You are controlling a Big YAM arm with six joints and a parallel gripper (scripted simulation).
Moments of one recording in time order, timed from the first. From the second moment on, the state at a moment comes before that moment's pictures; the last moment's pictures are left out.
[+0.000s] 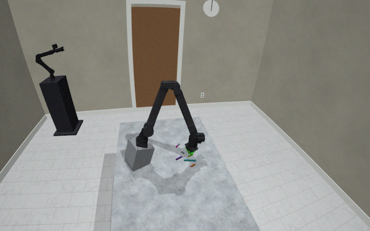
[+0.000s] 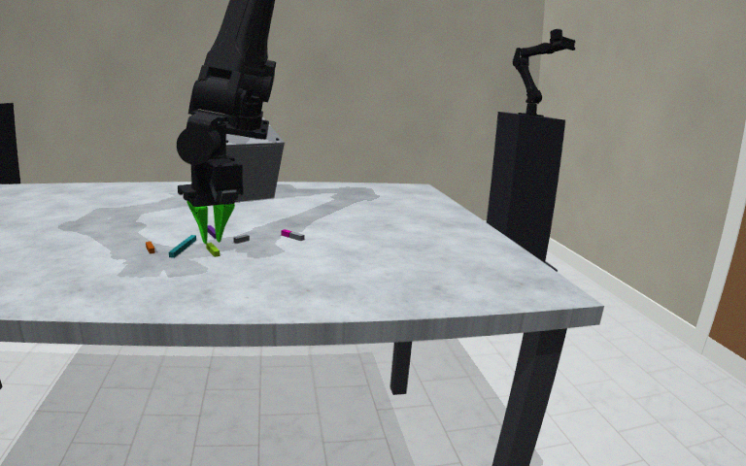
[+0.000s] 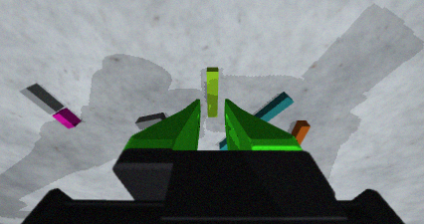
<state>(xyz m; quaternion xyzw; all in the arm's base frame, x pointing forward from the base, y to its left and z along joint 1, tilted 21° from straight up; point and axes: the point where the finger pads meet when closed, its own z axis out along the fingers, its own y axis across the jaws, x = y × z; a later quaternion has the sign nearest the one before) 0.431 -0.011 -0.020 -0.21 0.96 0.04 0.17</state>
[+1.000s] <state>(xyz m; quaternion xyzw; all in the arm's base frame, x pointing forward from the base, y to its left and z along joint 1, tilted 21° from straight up) 0.433 -0.010 -0.035 -0.21 0.96 0.04 0.17</state>
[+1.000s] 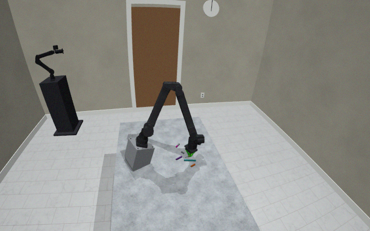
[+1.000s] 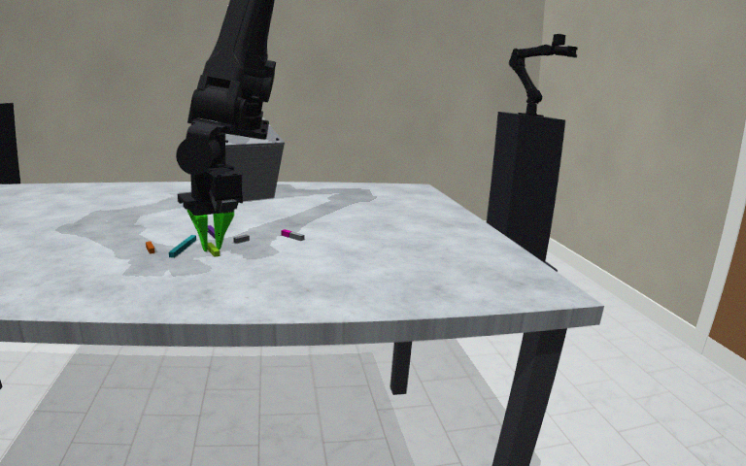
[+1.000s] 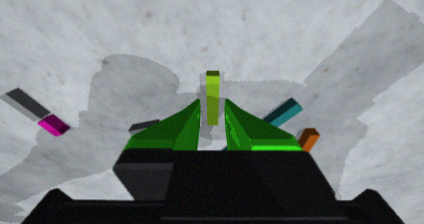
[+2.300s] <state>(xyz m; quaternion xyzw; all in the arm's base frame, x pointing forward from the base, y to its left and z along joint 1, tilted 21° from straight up) 0.435 -0.010 -0.036 -0.21 0.96 0.04 0.17</state>
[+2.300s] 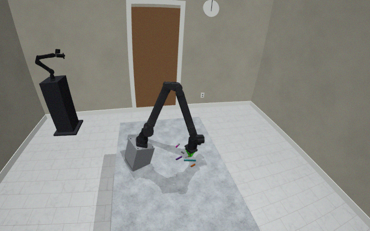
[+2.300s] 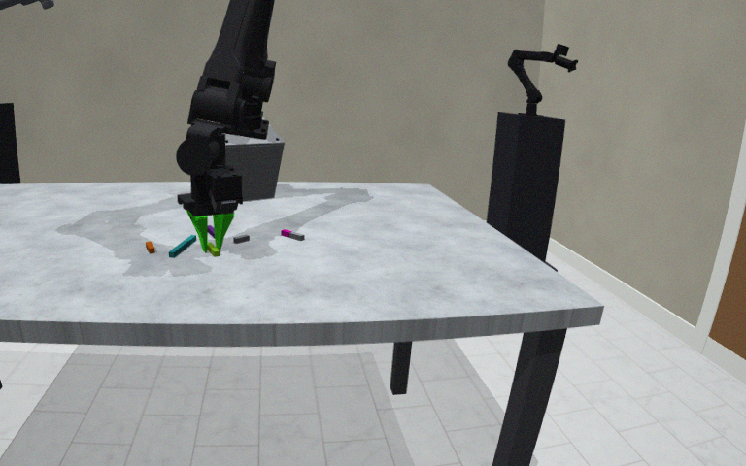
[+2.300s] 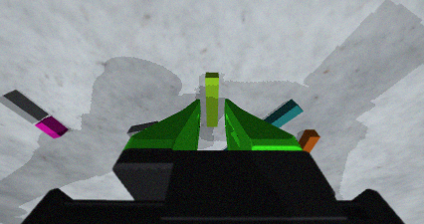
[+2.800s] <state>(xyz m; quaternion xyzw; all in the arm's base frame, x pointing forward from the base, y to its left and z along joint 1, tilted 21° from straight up) 0.435 -0.010 -0.036 -0.21 0.96 0.04 0.17</state>
